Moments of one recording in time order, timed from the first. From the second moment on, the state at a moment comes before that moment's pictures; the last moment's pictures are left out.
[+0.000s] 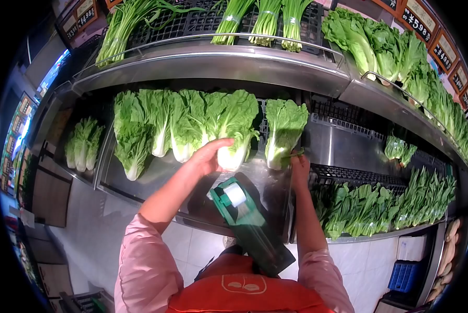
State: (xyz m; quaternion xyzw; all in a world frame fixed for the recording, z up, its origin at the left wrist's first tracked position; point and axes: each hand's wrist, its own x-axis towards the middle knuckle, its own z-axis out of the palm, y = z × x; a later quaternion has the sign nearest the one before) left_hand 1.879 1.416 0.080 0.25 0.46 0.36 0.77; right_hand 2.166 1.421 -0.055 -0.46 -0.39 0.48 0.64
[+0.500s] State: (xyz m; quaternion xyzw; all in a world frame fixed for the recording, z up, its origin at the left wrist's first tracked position) left_hand 1.802 1.175 0.129 0.12 0.25 0.64 0.71; right_hand 2.168 1.419 -0.031 -0.59 -0.50 0.35 0.53
